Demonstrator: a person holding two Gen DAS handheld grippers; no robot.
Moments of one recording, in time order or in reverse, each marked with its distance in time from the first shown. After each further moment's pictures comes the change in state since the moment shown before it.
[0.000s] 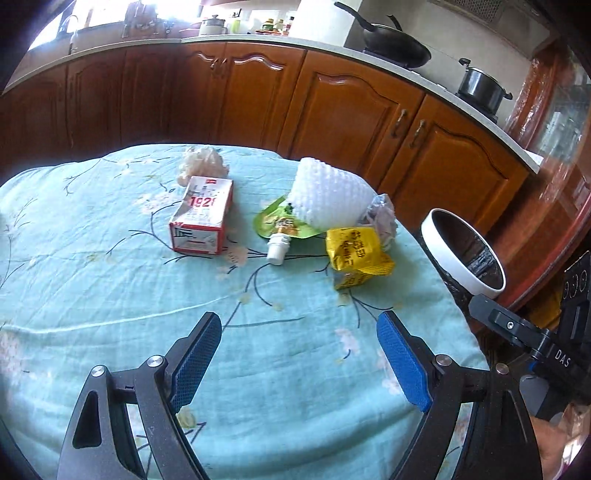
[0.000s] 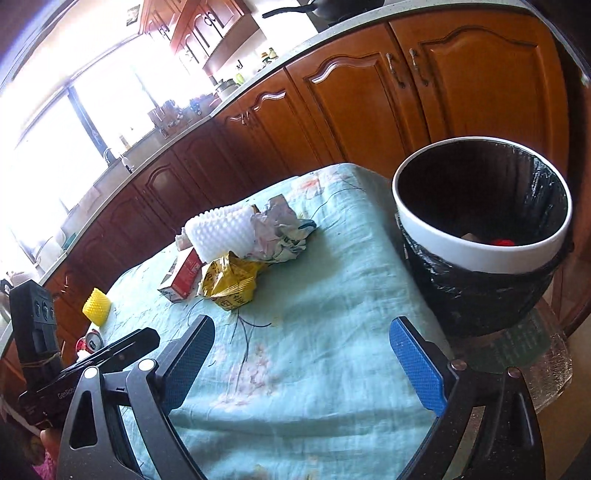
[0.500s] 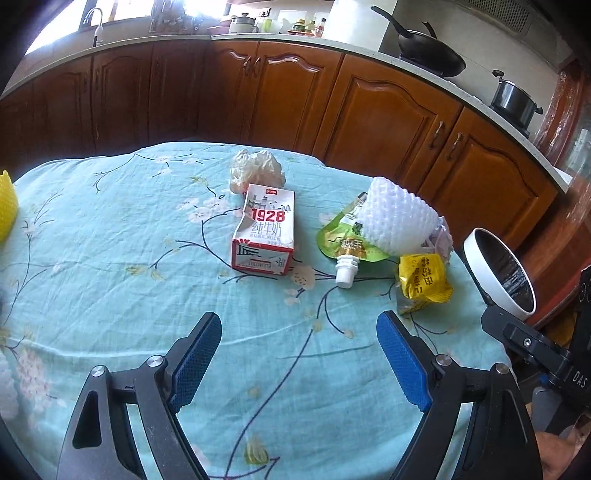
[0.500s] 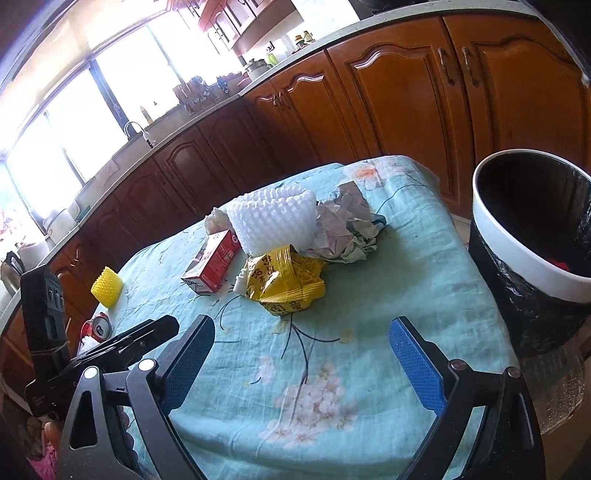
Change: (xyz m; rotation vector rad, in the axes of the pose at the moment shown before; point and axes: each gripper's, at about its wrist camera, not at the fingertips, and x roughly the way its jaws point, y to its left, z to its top) left arm 0.016 0.040 0.024 -0.041 0.002 0.084; right arm 0.042 0.047 0.009 -0.082 0.055 0.059
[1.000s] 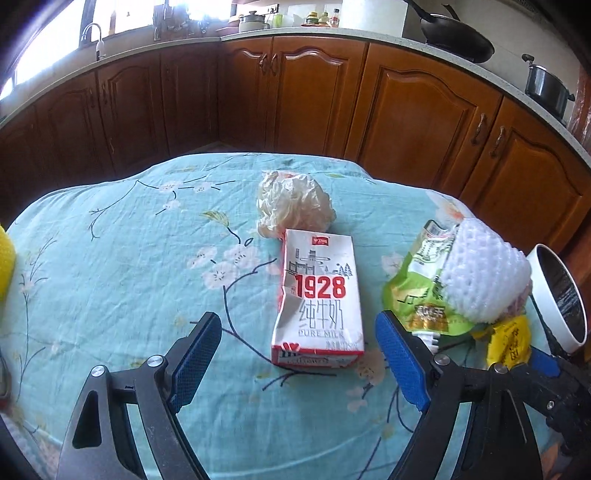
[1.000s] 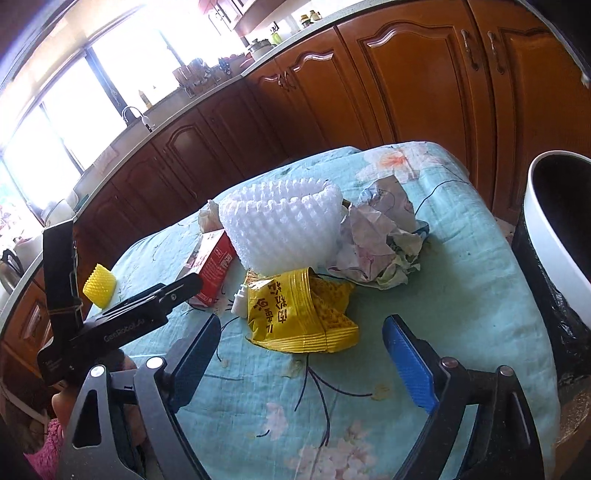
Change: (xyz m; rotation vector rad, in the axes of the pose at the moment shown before) left arm 0.073 0.011 0.057 0.051 0.013 0.154; right arm 0.057 0.009 0.021 -0.013 0.093 0.007
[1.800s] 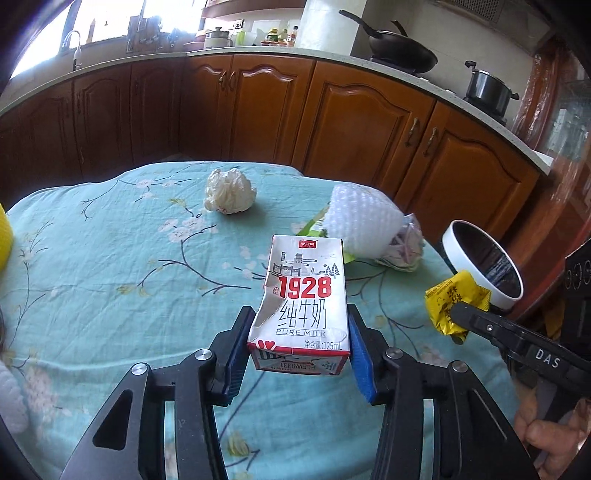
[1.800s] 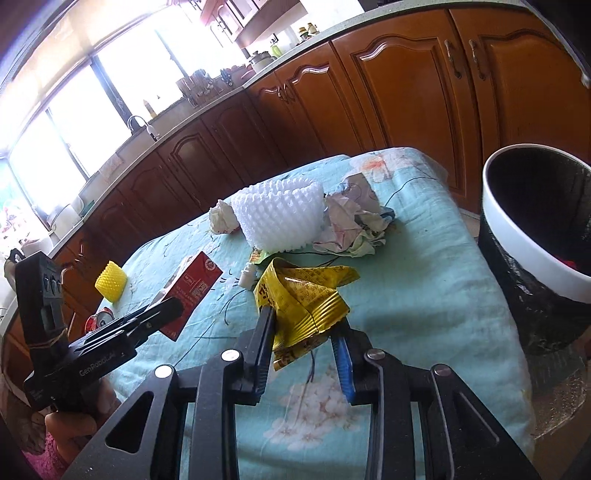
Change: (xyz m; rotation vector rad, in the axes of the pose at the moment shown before) left arm -0.101 -0.019 -0.062 0.043 -0.060 -0.209; right arm -0.066 -0.016 -0.029 0.016 -0.073 0.004
